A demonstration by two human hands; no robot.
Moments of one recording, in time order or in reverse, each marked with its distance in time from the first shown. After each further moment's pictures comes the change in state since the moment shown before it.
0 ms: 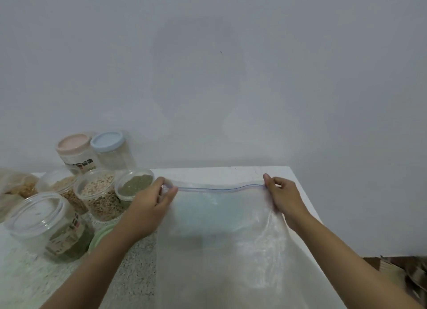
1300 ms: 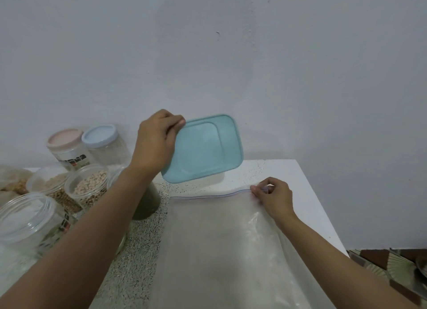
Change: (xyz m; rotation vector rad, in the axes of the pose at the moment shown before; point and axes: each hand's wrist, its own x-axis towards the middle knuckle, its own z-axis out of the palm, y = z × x) left_hand 0.117 0.050 -0.007 0.114 0.420 0.424; right_hand 0.039 0.054 0.027 -0.087 0.050 -0.055
